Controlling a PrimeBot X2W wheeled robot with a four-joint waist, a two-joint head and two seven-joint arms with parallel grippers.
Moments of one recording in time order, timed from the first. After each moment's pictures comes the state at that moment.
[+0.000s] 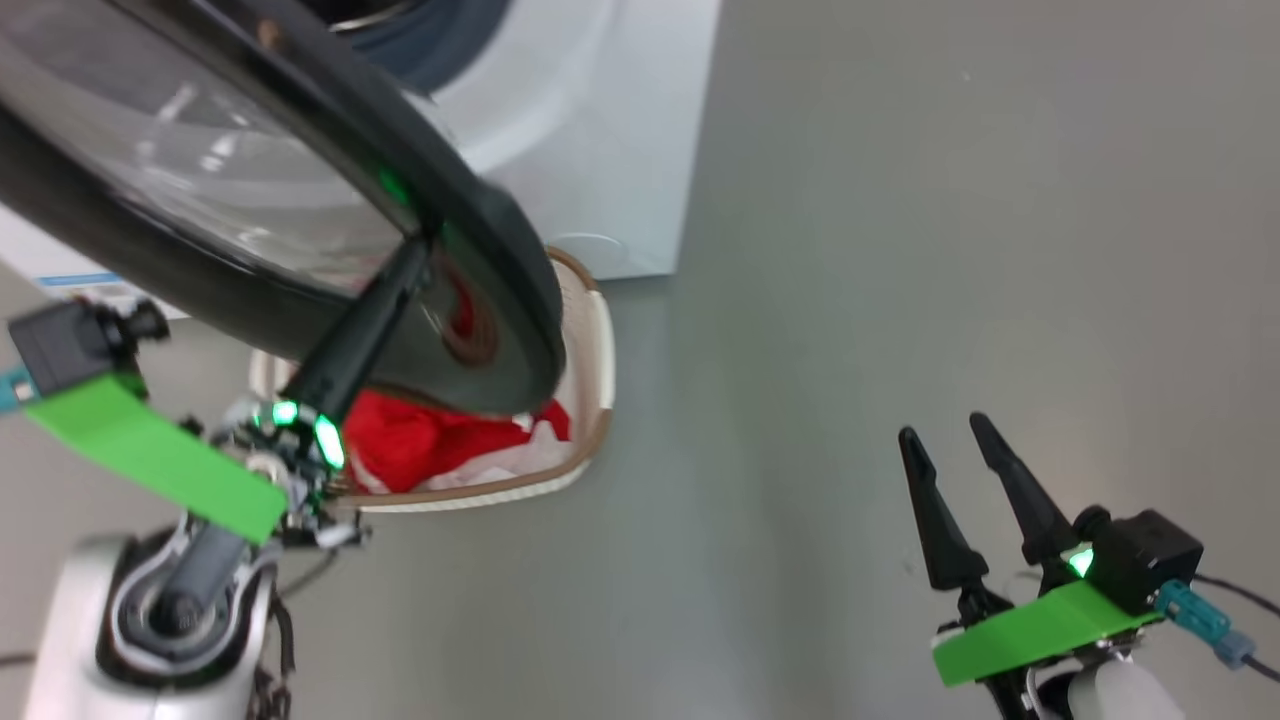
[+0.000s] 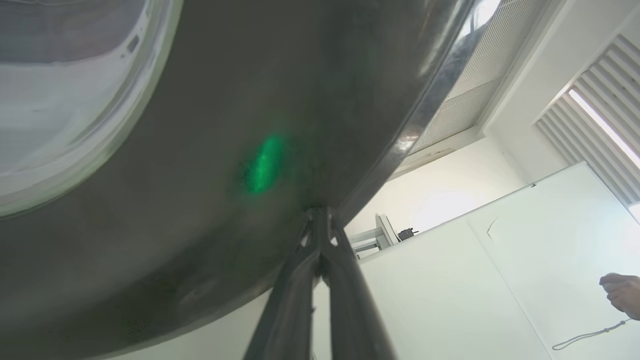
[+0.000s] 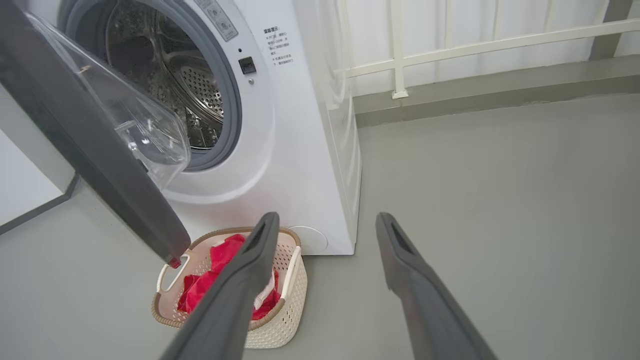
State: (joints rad) left arm -0.43 0.13 -0.04 -0.05 -1.48 -0.12 0.42; right arm -0.08 -0.05 0.11 0.17 0.38 0.12 -0.26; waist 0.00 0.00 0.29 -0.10
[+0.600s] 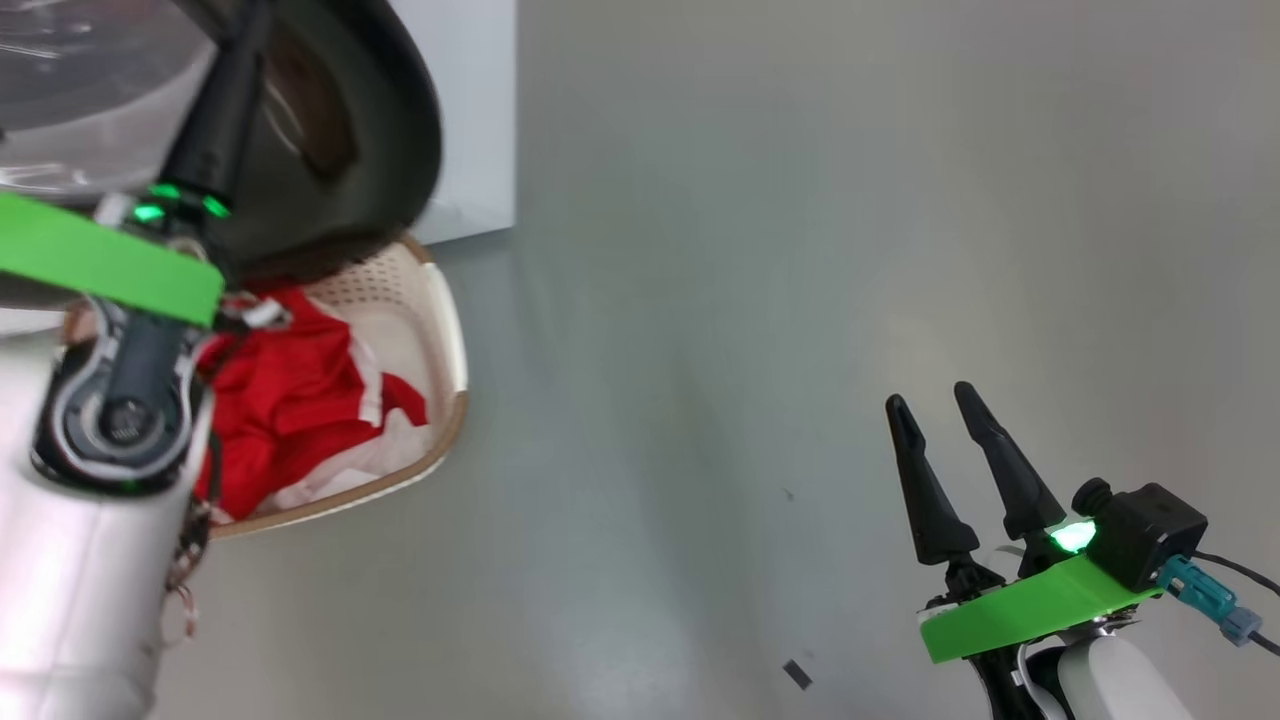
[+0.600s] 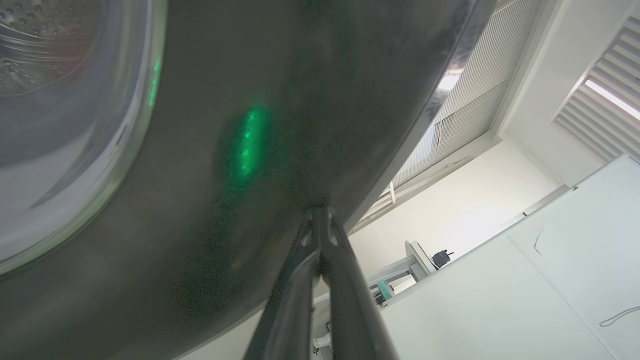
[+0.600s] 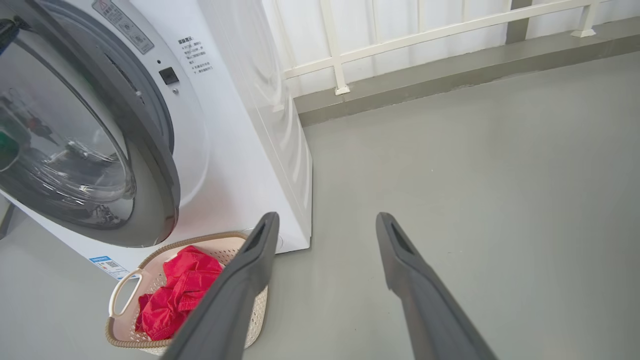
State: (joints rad) left arm -0.80 0.30 -0.21 0.21 -1.40 -0.12 0.03; right arm -0.13 -0.05 0.14 0.15 0.48 0.12 -0.26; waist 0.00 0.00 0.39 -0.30
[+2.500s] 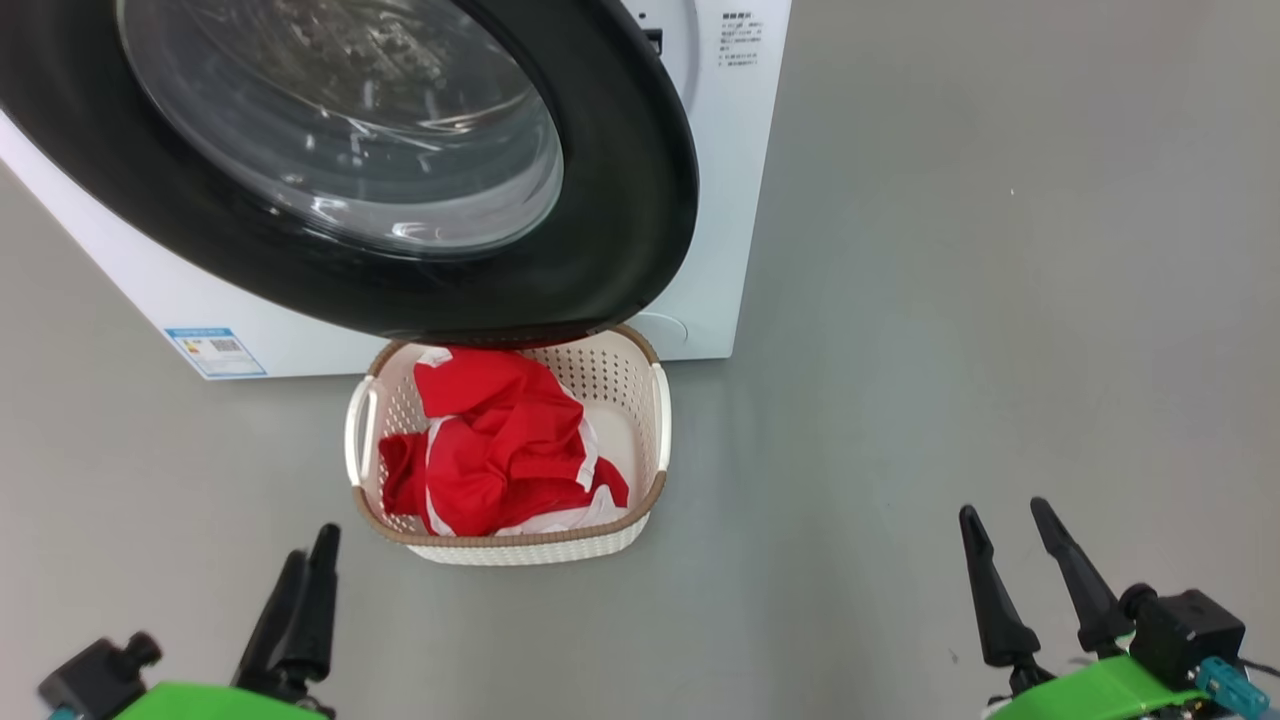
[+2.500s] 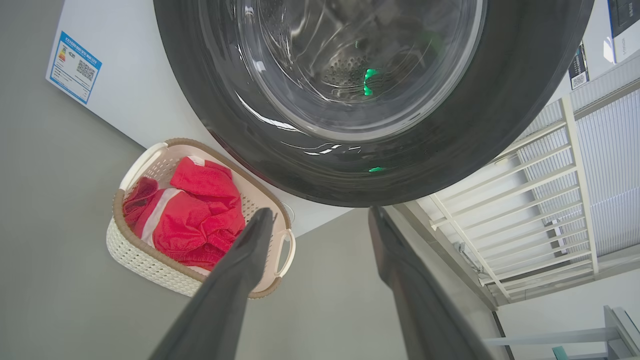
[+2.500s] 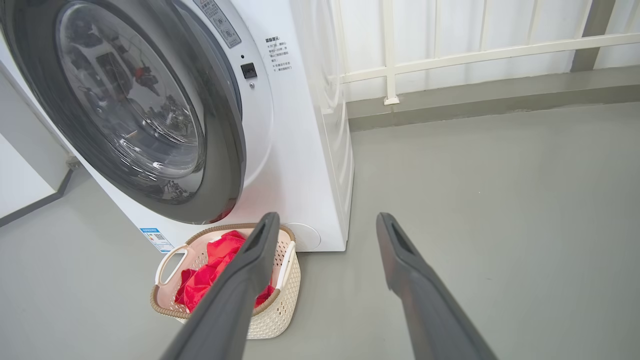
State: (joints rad) left arm -0.13 0.30 -0.26 0.29 -1.24 -0.13 -0.25; right arm 0.04 -0.04 0.01 0.18 0.35 0.12 -0.26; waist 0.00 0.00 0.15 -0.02
